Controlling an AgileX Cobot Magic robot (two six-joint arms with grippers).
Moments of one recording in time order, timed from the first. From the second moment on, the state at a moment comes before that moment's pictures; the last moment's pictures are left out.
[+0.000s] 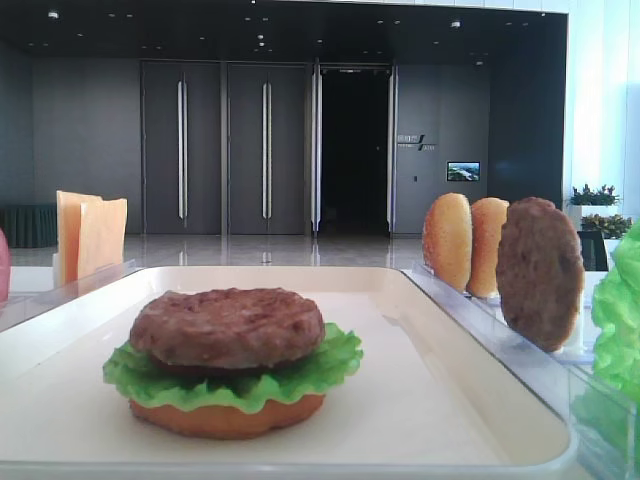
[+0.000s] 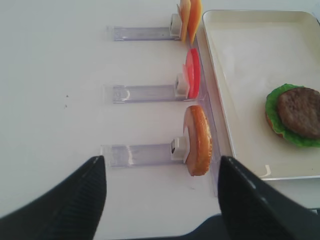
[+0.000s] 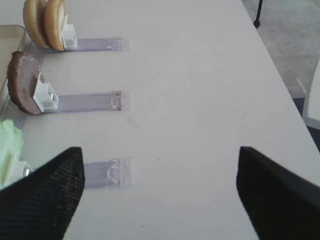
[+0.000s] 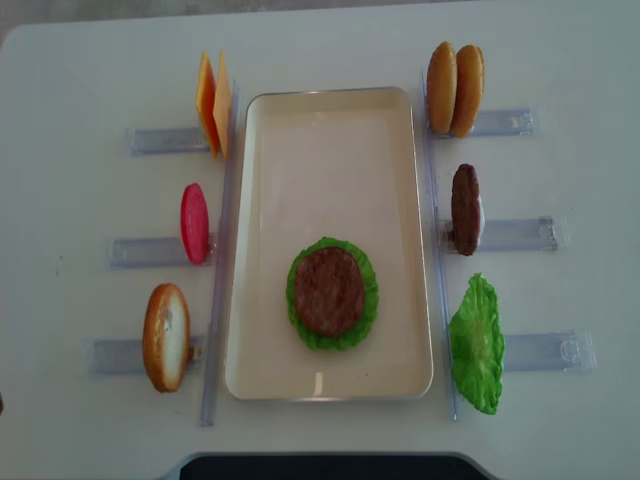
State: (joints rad) left arm -0.02 0.18 -0.72 -0.03 1.26 -0.03; right arm -0.05 -0.01 -0.51 0.02 1.13 -0.05
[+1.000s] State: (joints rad) left arm -0.02 1.44 -1.49 0.10 1.25 -0.09; right arm -0.05 -0.01 -0.51 0.02 1.13 -0.05
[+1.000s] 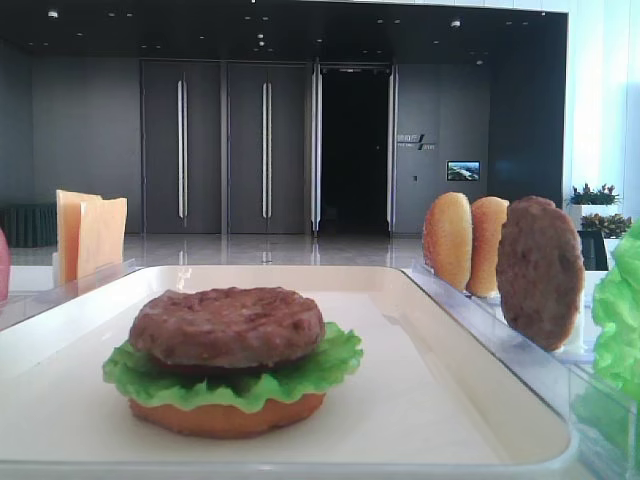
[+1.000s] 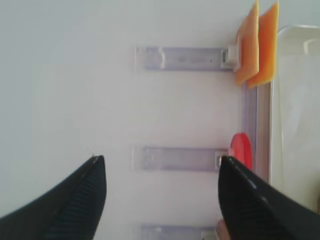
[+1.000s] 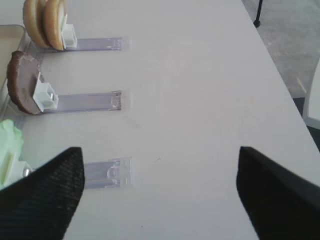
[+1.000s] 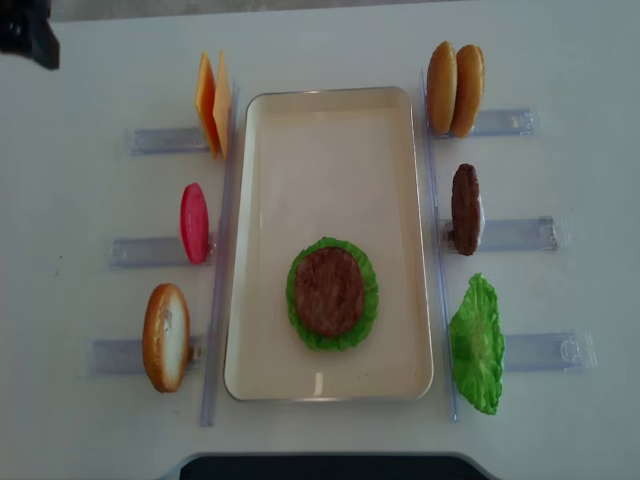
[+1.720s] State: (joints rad) left arm -0.02 1.91 -1.86 0.10 1.25 -0.11; right arm -0.05 -0.01 -0.51 0.02 1.13 -0.05
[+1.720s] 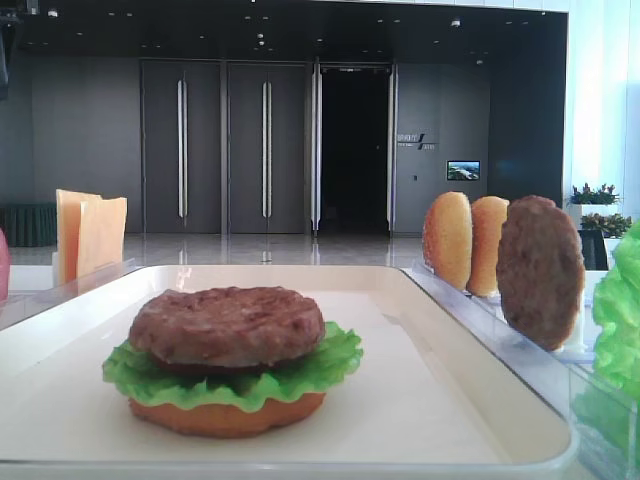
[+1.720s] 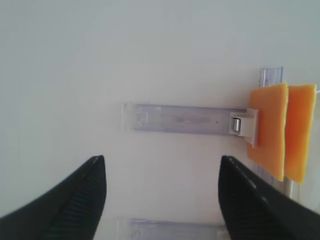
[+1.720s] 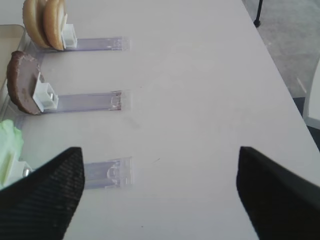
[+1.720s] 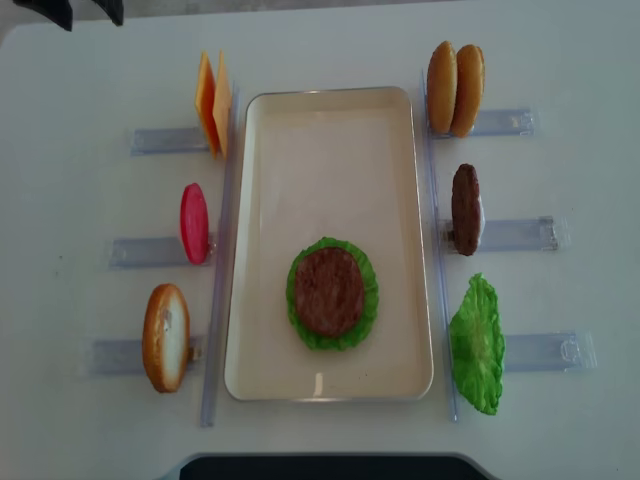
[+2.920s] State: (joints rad) left arm -0.27 2.05 -1.88 0.04 1.24 -0.35; right arm -0.05 -0.01 -0.51 0.02 1.13 -0.05
